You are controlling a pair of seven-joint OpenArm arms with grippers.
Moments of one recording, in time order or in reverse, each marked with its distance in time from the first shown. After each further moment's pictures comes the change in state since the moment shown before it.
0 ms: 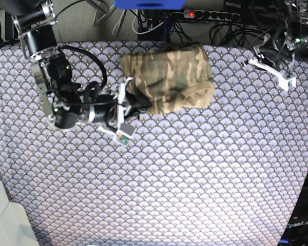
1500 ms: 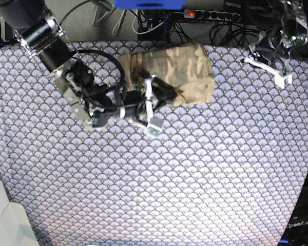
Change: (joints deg) left arm 0.2 2.7 -0.1 0.0 0.2 0.1 0.2; right arm 8.4 -2.3 -18.7 -17.8 0.1 -0.1 14.6
